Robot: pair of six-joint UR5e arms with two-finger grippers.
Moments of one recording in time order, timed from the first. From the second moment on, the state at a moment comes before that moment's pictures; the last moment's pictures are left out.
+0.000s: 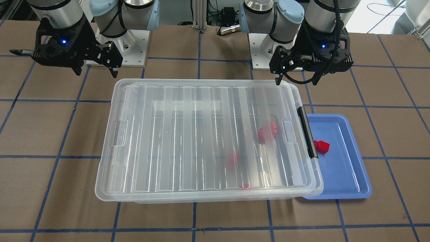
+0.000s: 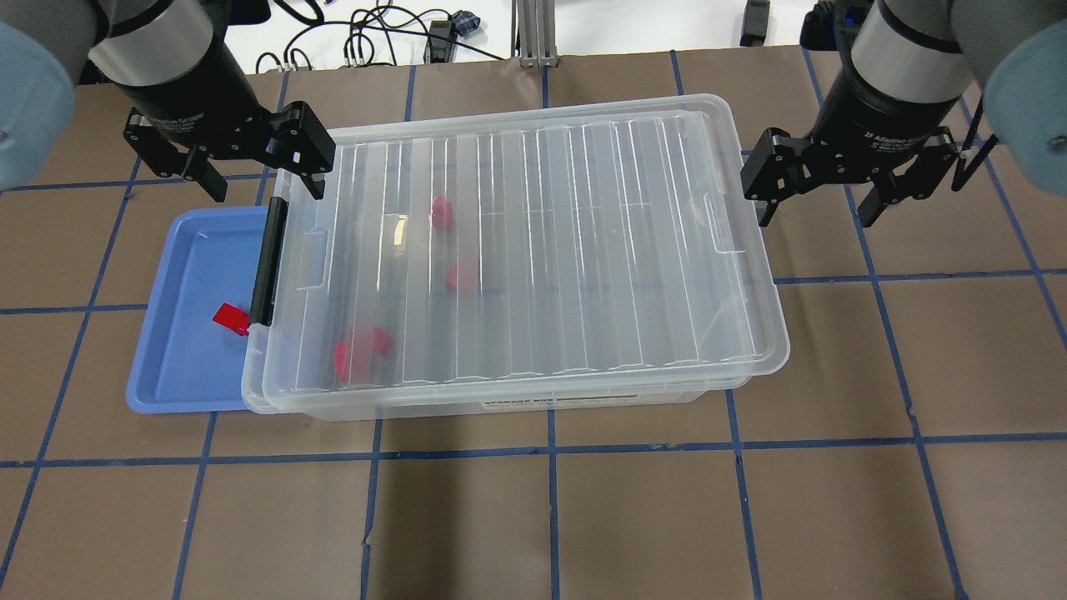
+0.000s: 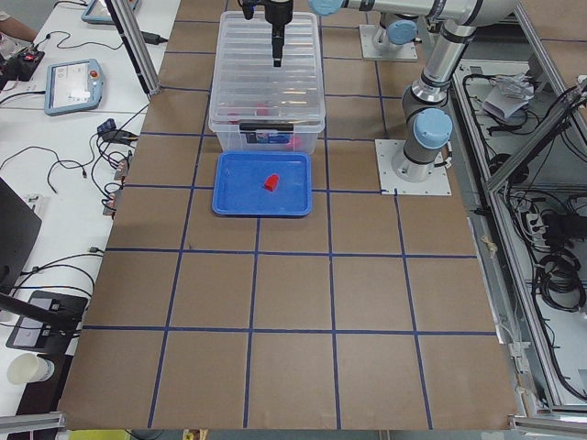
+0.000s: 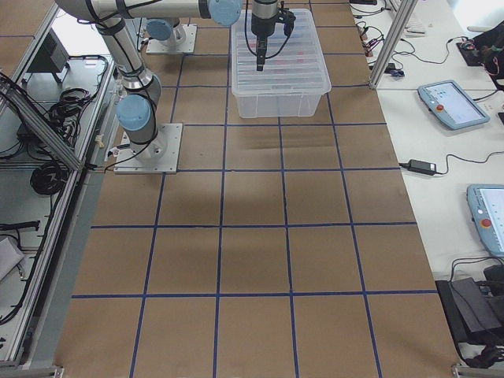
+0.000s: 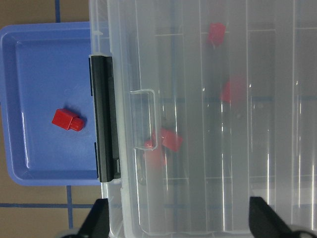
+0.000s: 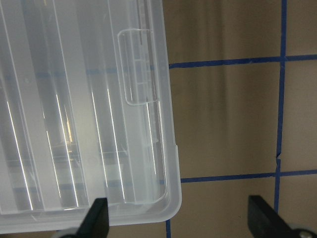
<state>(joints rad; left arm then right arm) -1.58 -1.56 -1.52 -1.60 1.61 -0.01 1.55 -1.64 1.63 -1.52 -1.57 0.03</state>
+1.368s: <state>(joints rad) -1.59 -1.56 -1.53 -1.59 1.60 -0.02 1.54 -1.63 1.65 -1.61 -1.56 0.02</state>
